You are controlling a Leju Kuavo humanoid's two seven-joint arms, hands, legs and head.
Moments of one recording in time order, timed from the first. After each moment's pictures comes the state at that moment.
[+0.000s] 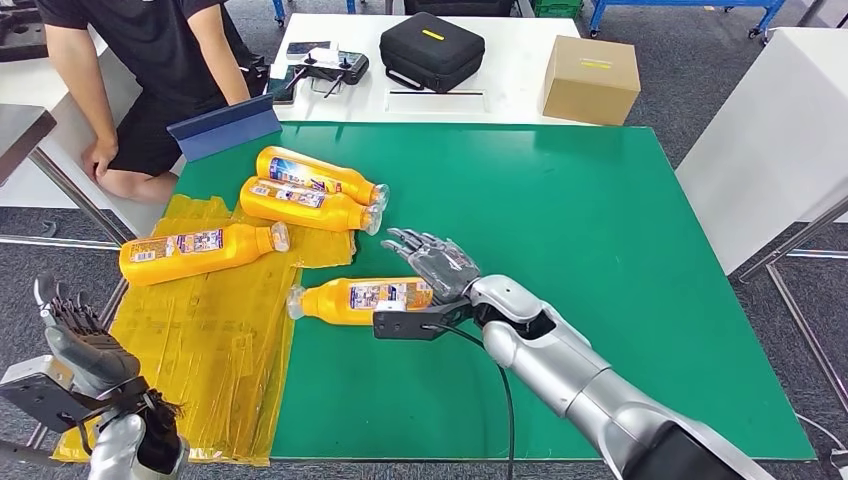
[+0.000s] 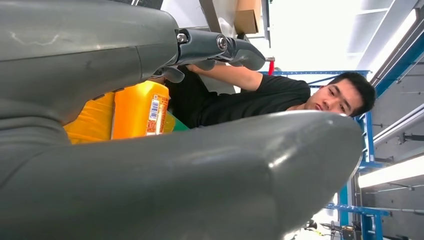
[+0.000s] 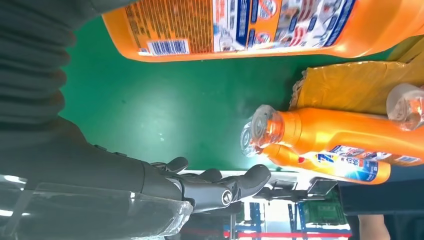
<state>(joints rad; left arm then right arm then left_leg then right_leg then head) -0.08 -0.07 0.10 -1.40 0.20 0.33 -0.62 -0.69 -0.02 0.82 -0.97 0.67 -0.04 -0.14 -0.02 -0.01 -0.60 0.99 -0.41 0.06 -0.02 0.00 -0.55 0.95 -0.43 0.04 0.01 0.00</state>
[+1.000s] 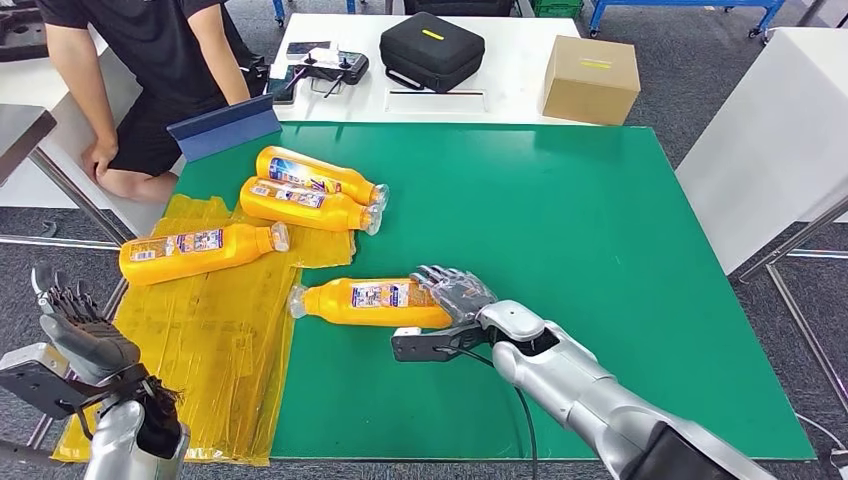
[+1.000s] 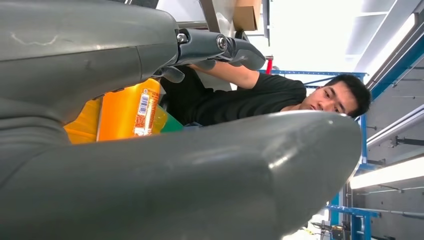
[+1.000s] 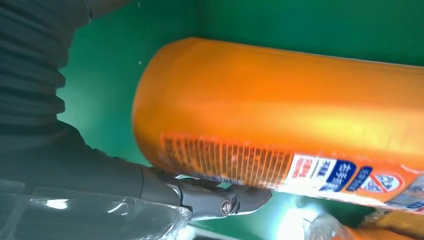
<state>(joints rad) -0.13 -0.07 0.11 -1.37 0.23 0.31 -0.61 -0.69 -0.02 0.93 -0.75 0.69 -0.02 -0.07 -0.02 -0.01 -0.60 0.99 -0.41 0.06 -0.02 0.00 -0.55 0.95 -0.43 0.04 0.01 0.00</state>
